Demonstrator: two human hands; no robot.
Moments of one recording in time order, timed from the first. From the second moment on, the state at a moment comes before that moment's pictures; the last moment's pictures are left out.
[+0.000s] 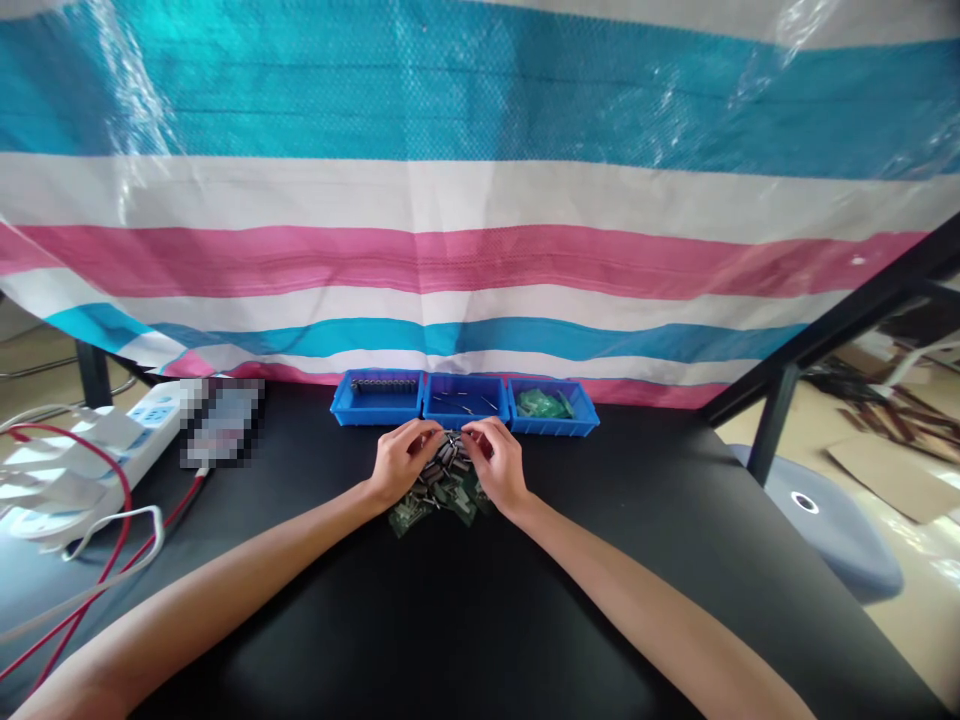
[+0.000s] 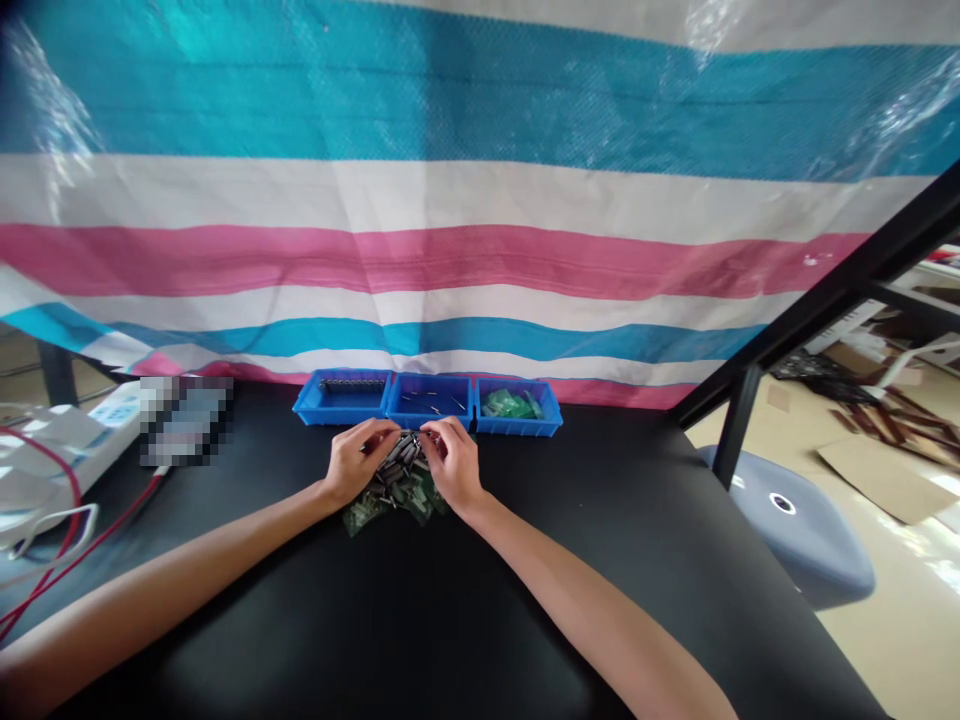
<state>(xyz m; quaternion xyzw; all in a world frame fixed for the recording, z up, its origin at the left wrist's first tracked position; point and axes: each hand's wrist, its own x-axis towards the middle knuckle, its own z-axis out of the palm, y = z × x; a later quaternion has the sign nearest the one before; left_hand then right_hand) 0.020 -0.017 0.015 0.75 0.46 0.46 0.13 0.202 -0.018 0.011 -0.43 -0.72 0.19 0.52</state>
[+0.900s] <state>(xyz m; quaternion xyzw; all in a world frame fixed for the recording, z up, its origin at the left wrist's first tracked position) 0.018 -0.013 0.012 0.75 0.43 0.47 0.15 0.201 -0.021 0.013 -0.41 -0.72 0.21 0.53</state>
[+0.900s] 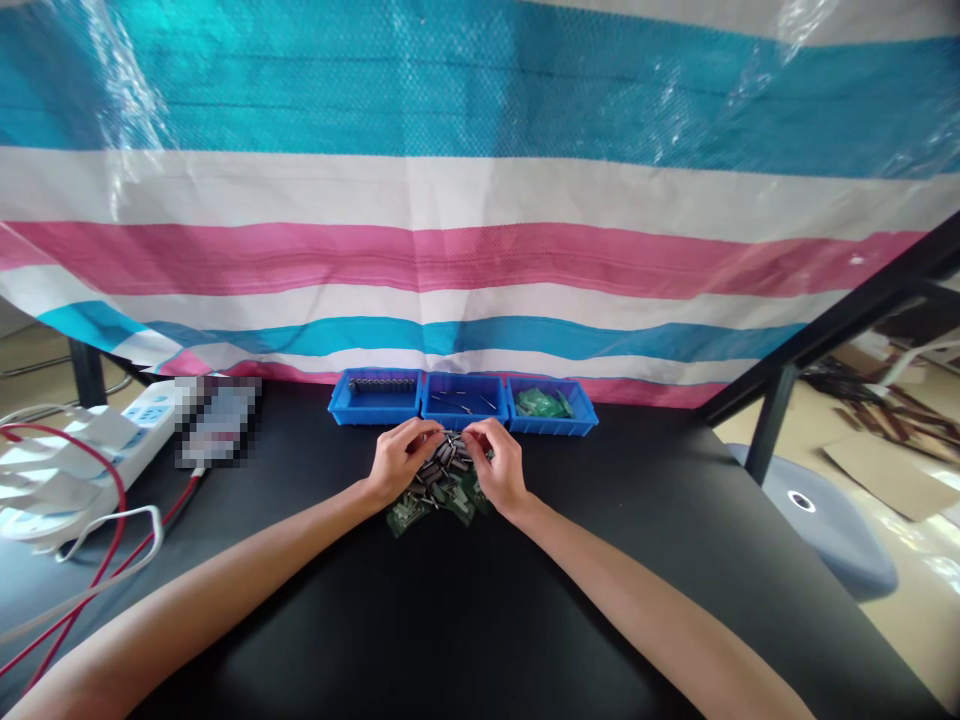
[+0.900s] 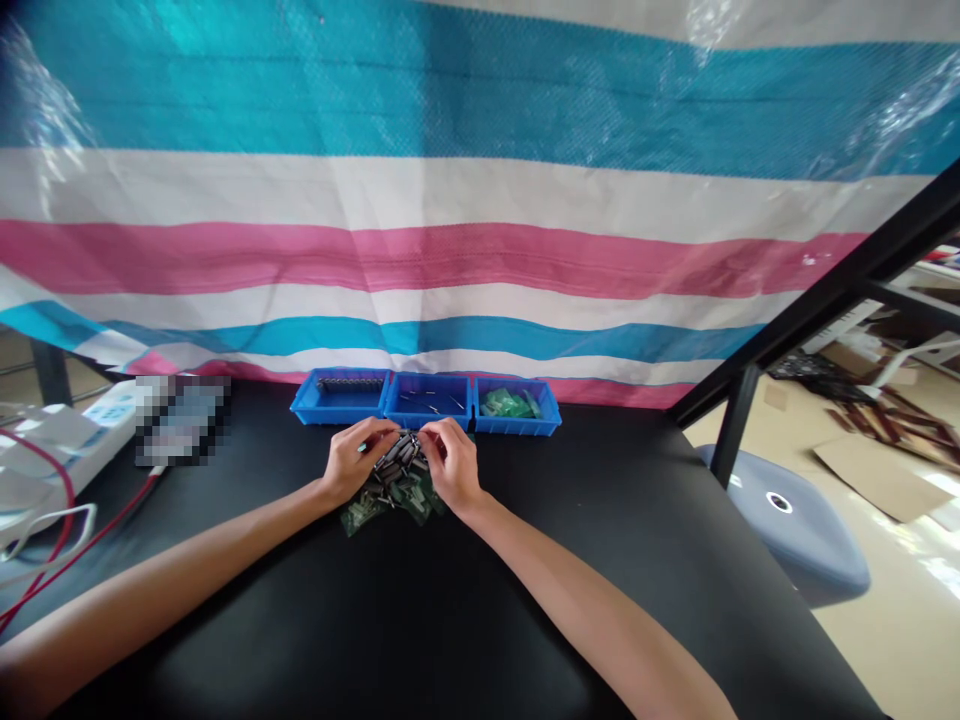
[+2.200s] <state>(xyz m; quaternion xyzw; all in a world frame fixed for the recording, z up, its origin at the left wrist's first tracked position) 0.016 -0.015 0.008 0.76 0.41 0.47 0.18 0.199 -0.019 0.008 -0.43 -0.73 0.18 0.50</state>
